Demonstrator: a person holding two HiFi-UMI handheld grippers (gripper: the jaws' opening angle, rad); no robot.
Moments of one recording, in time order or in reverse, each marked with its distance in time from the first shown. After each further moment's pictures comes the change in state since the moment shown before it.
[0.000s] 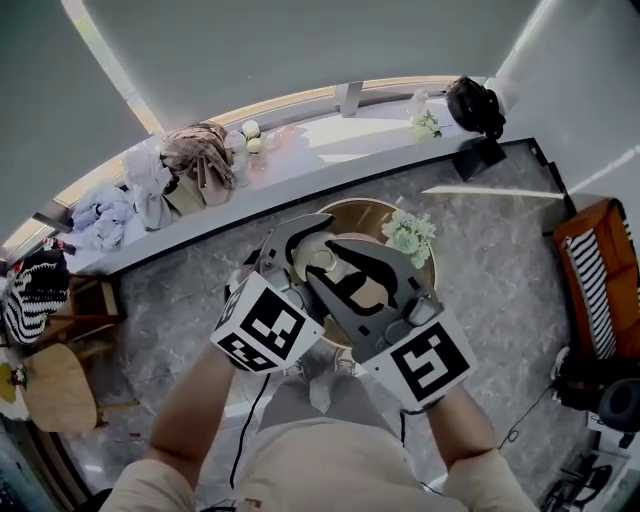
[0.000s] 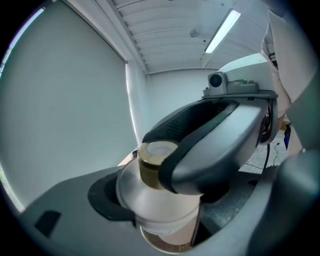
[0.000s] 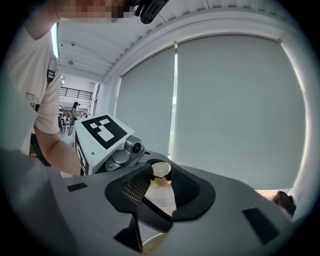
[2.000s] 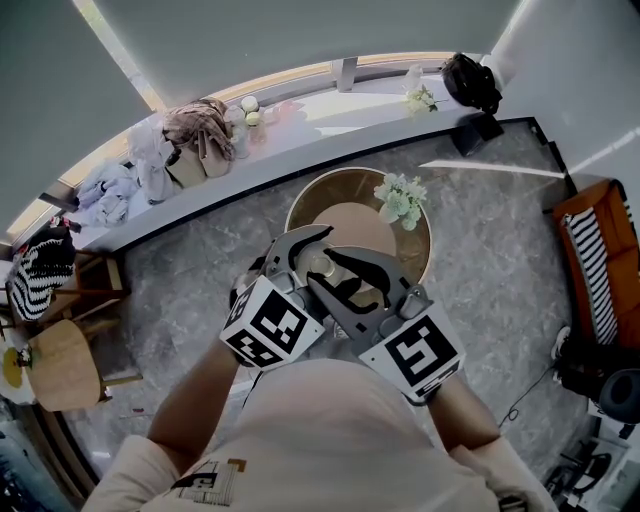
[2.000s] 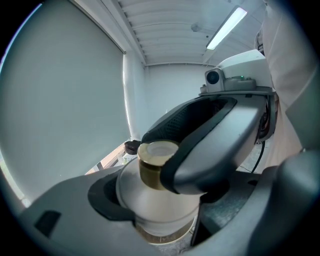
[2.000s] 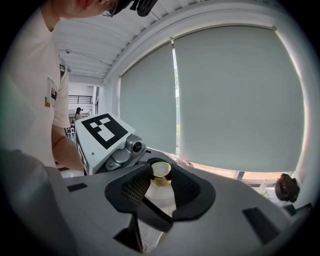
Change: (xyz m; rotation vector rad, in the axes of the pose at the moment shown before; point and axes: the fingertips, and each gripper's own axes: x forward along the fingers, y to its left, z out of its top) left arm -0.016 -0.105 -0.012 -0.056 0.089 -0.042; right arm -0.075 0.063 -0.032 0.084 0.078 0.060
